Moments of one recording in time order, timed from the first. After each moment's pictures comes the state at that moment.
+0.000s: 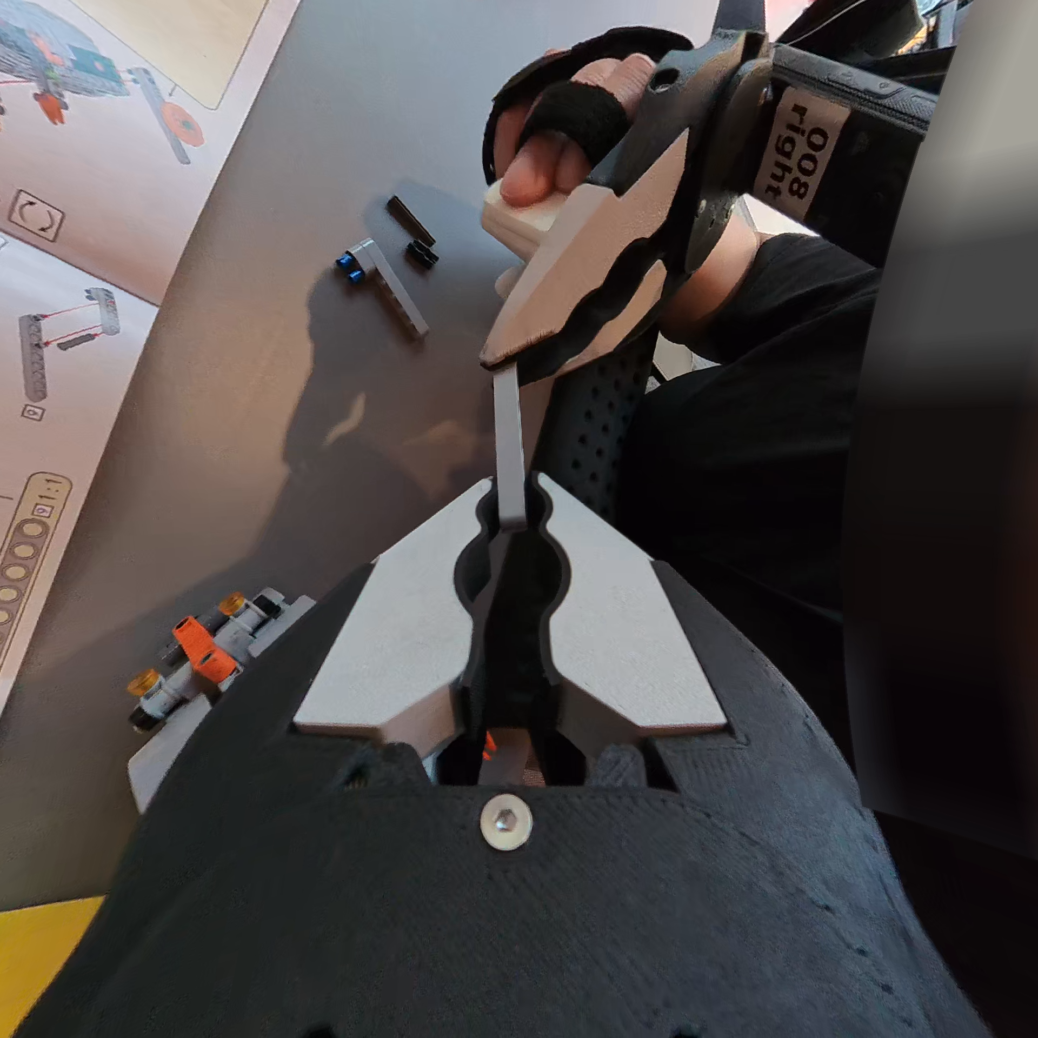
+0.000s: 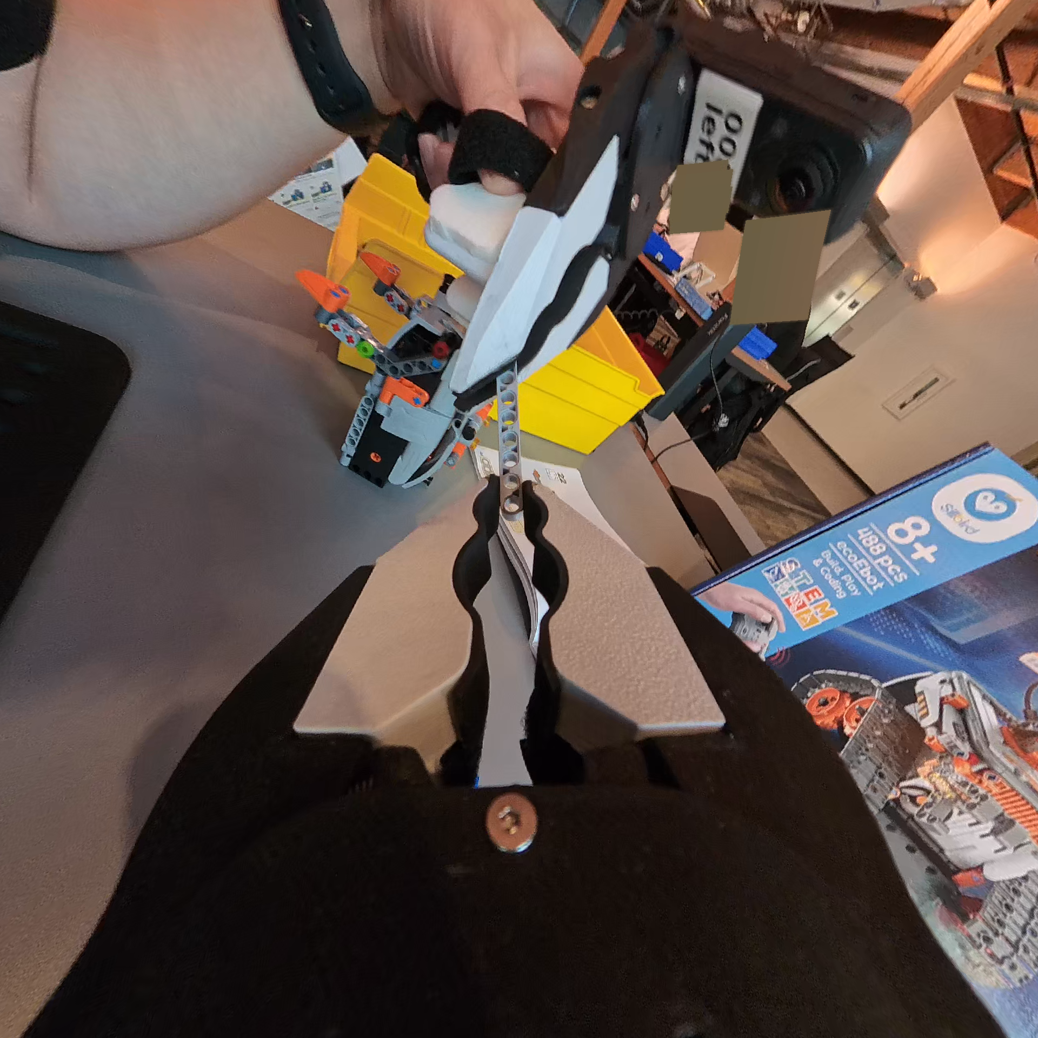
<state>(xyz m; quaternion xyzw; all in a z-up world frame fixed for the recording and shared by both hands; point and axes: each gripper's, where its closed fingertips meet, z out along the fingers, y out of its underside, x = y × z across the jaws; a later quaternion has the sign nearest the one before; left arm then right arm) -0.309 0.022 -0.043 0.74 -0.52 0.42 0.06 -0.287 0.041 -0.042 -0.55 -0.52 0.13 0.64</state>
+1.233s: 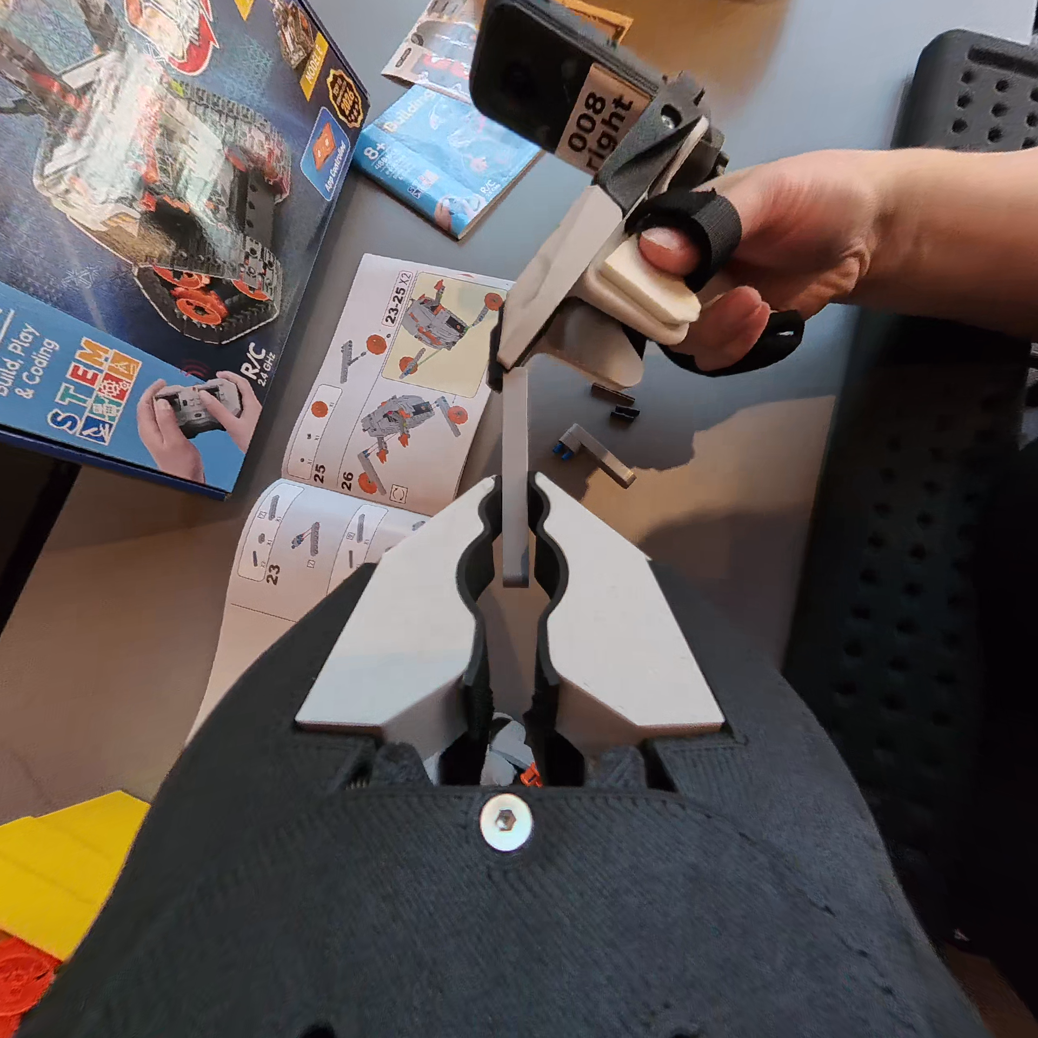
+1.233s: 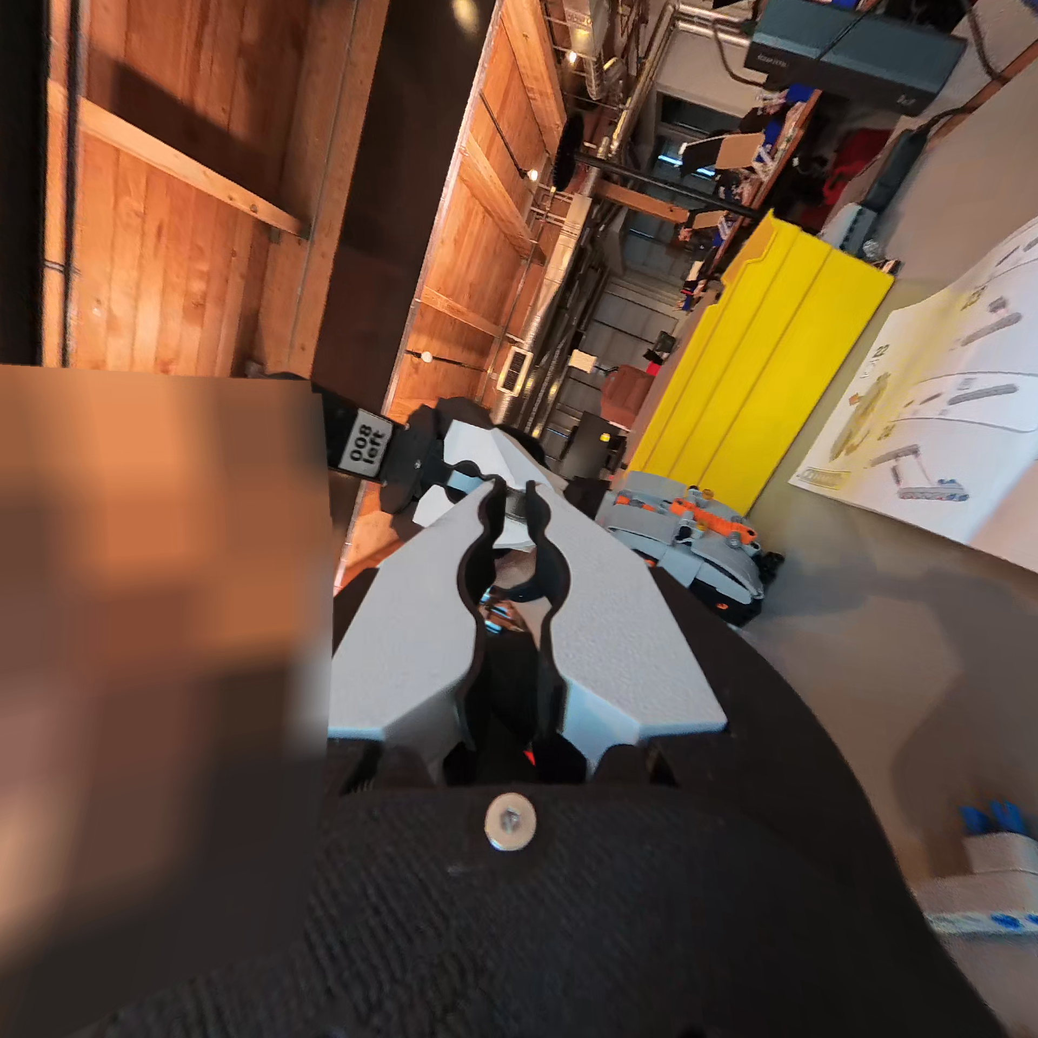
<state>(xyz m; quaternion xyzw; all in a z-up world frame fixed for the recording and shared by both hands) -0.257 0.063 -0.030 0.67 -0.64 0.23 -0.29 -0.237 0.077 -0.007 -0.57 0.04 0.76 0.31</state>
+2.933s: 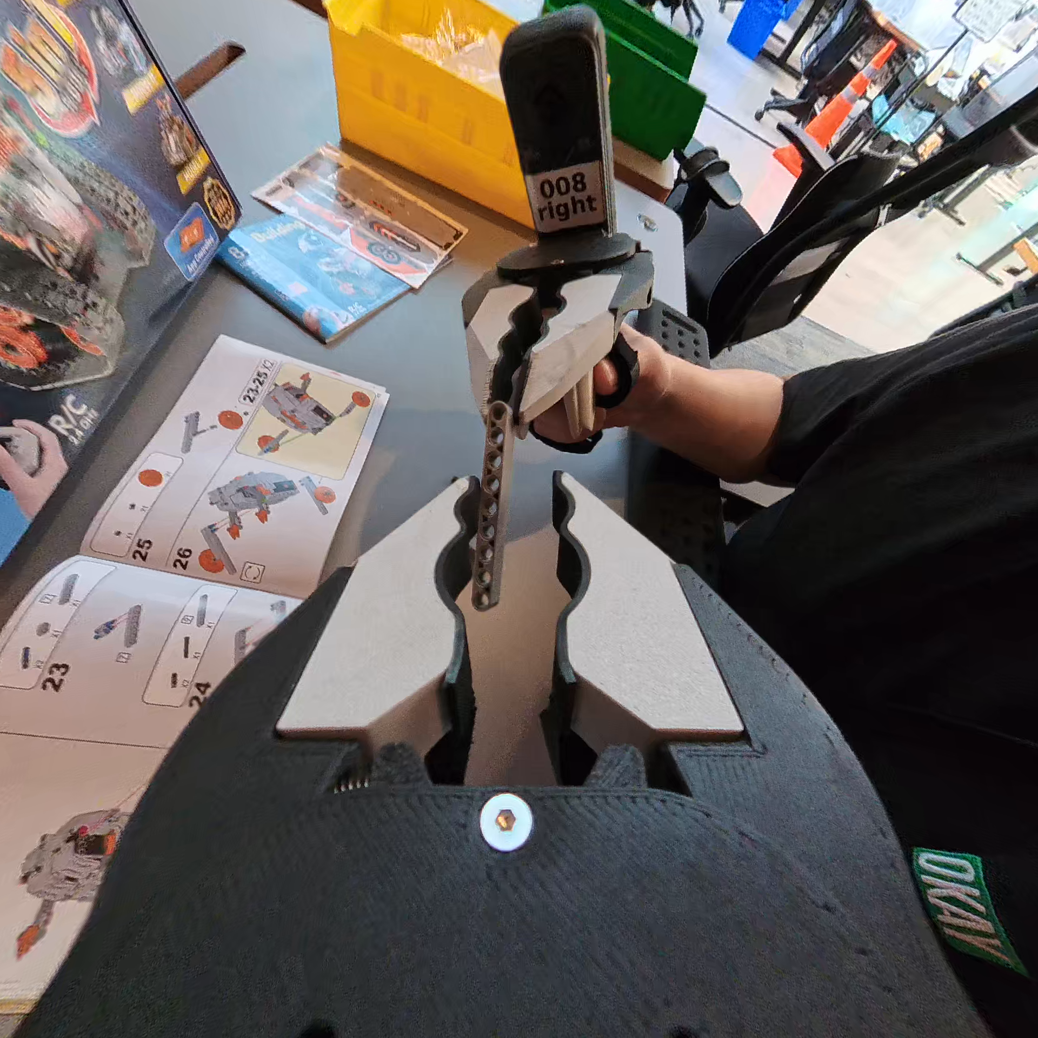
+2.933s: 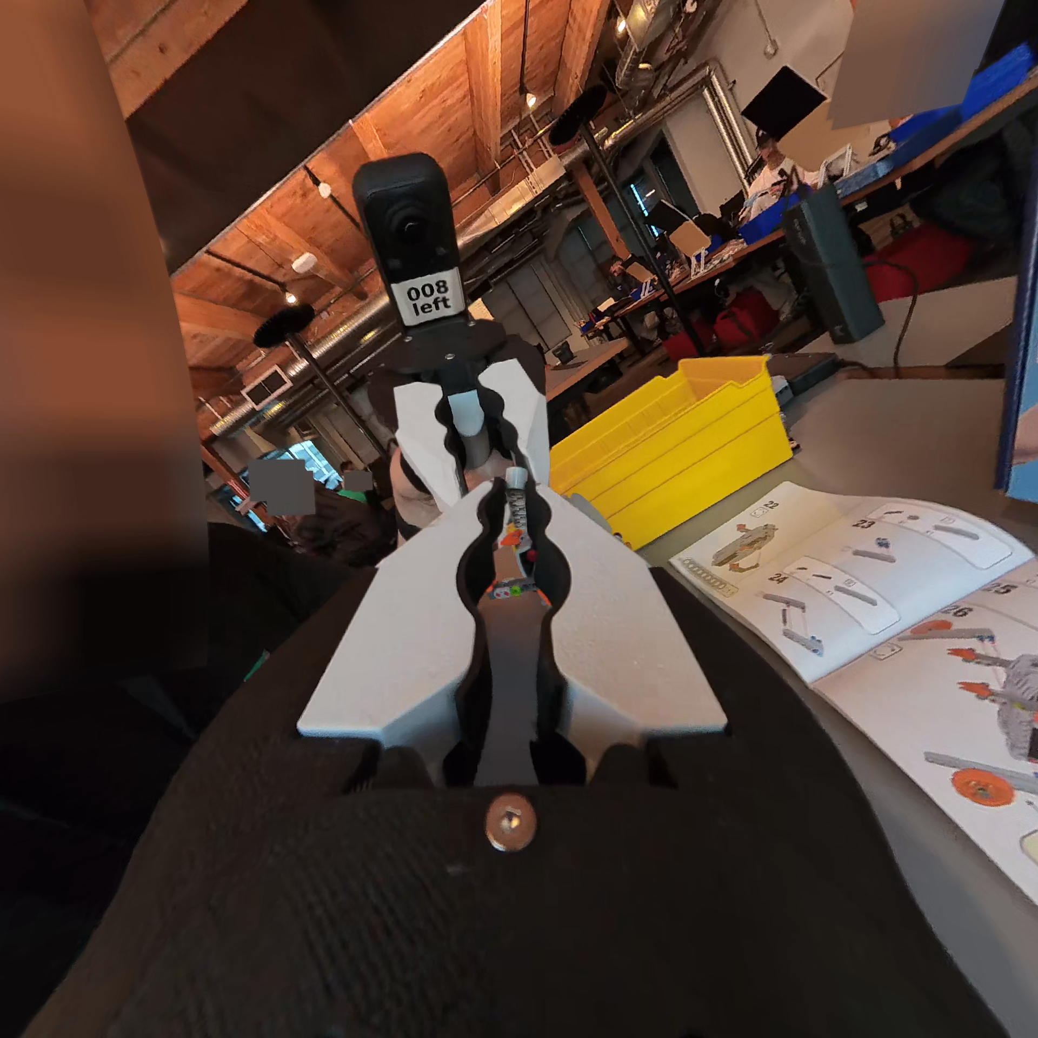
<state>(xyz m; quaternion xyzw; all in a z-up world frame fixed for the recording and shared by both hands) -0.252 0.041 0.010 0.64 -0.57 0.46 -0.22 -0.244 0.056 0.024 -0.61 -0.16 0.59 0.50</state>
